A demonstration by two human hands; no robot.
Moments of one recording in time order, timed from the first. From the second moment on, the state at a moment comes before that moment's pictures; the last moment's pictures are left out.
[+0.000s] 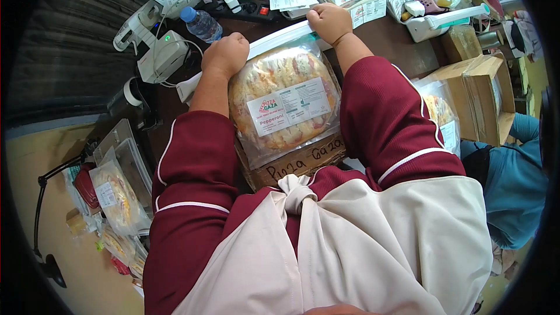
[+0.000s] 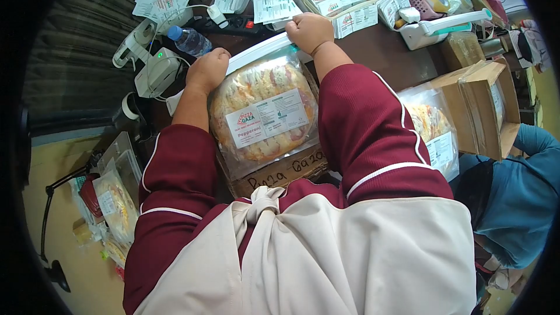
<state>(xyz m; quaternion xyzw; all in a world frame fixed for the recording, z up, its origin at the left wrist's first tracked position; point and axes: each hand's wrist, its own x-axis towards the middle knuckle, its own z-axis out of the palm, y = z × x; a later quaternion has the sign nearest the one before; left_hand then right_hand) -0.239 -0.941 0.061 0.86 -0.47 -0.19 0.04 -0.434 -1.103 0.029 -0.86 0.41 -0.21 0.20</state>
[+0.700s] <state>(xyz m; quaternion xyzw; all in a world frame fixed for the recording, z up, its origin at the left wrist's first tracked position) -0.247 -0.937 0.066 0.87 -0.47 -0.14 0.04 -0.436 -1.104 0.029 -0.87 0.39 -0.22 0.21</state>
